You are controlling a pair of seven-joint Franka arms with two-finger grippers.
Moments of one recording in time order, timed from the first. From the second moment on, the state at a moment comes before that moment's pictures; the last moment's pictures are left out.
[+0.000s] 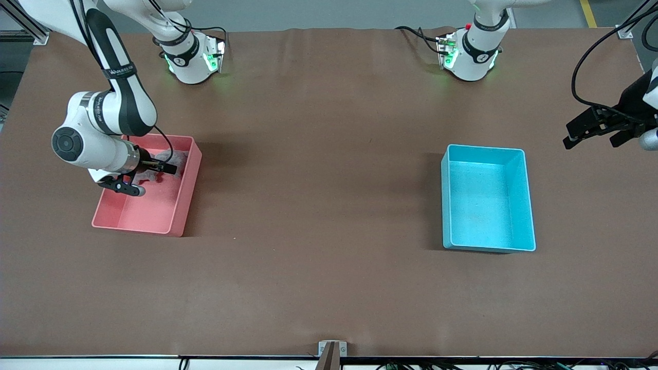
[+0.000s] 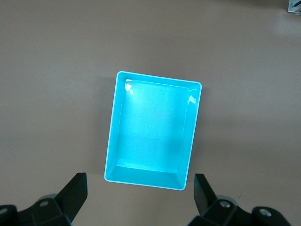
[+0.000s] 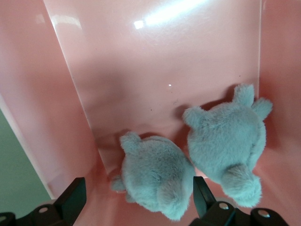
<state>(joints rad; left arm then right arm) -0.01 0.00 -0.05 -1.54 -0.04 1.63 -0.10 0.06 0.16 -0.08 -2.29 0.06 2.19 0.22</state>
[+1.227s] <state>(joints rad) -0.01 0.00 -0.05 -1.54 -0.04 1.63 -0.10 0.06 0.22 -0.09 -2.43 0.08 2.37 0.23</state>
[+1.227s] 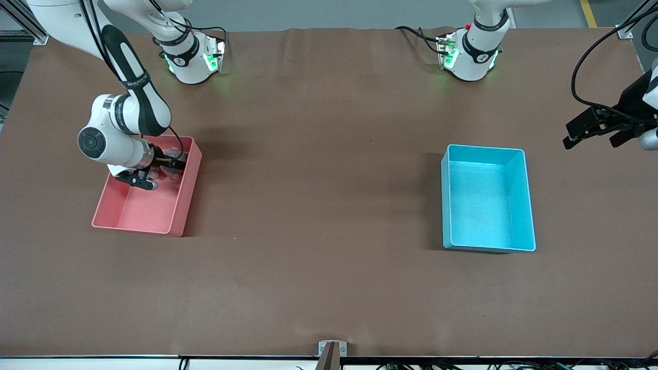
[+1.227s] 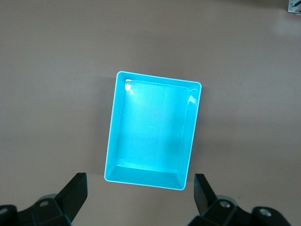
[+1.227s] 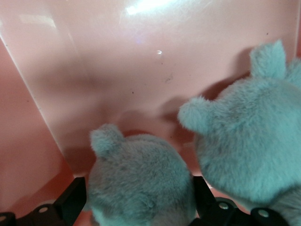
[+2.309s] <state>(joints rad) -0.01 0.00 -0.05 -1.54 -0.04 1.63 -0.10 0.06 0.22 -0.09 -2.43 0.09 2.37 0.23</state>
